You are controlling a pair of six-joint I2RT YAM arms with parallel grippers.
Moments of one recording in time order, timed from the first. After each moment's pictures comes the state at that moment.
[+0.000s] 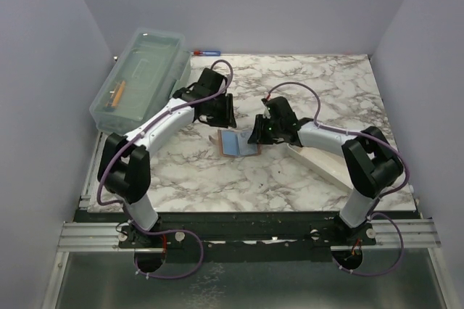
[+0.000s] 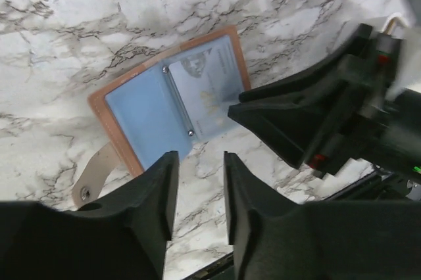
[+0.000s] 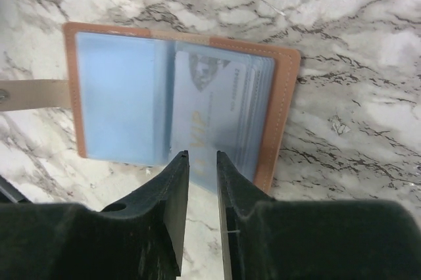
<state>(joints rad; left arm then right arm) -0.51 1.67 1.39 -0.64 0.23 -0.48 0.58 1.76 1.00 -0.08 -0.22 0.55</state>
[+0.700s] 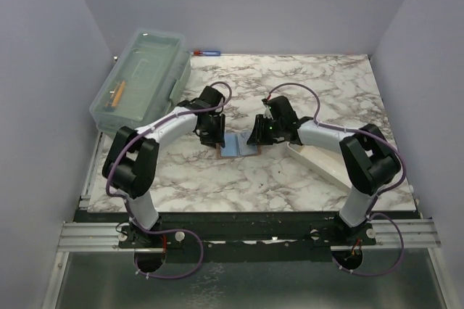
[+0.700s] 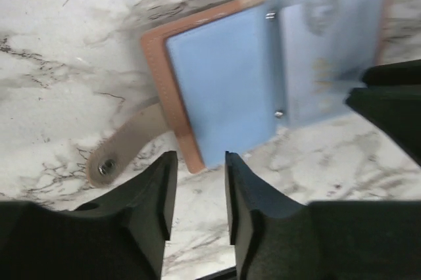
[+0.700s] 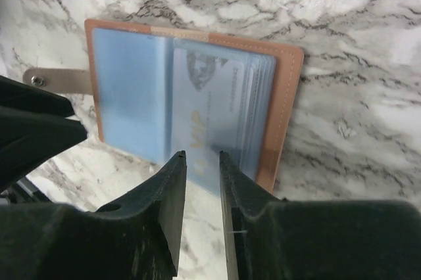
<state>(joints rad) -0.51 1.78 1.22 -0.64 0.14 -0.45 0.55 1.78 1.00 -0.03 -0.30 0.57</state>
